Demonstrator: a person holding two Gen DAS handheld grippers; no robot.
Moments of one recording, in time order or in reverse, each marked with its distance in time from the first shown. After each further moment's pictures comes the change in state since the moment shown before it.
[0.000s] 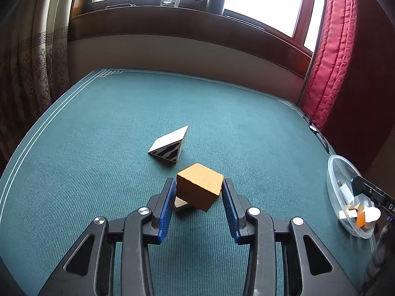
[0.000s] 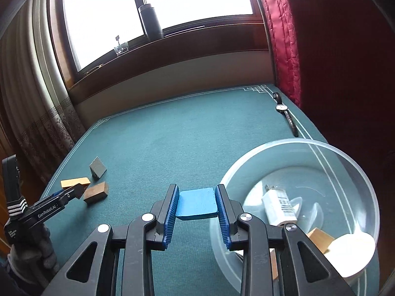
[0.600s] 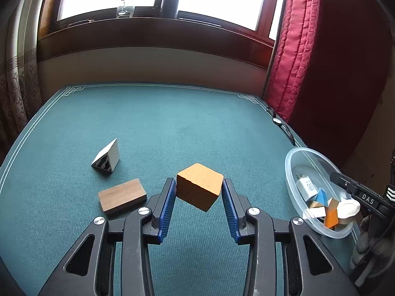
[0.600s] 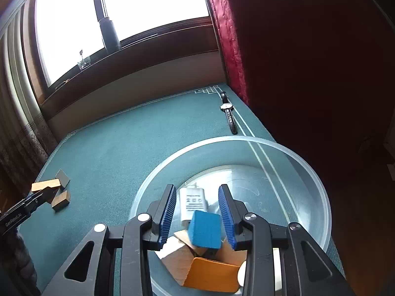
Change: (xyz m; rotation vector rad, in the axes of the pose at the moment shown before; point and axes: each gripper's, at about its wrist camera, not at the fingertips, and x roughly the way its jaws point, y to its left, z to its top) left arm -0.008 -0.085 0.005 0.109 -0.001 -0.104; right arm -0.016 -0.079 0.000 0.090 -0.025 -0.130
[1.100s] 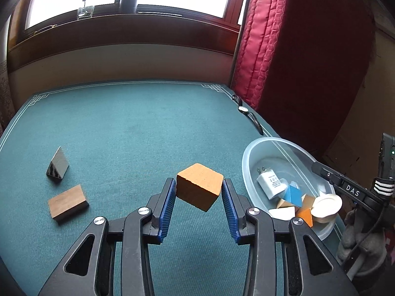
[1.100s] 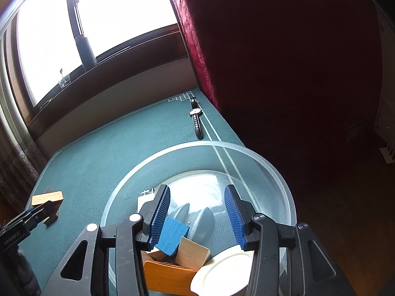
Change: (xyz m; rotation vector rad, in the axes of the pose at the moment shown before) left arm 0.023 -0.068 0.005 0.078 0.053 -0.117; right arm -0.003 -0.043 0.005 0.094 -0.030 -0.049
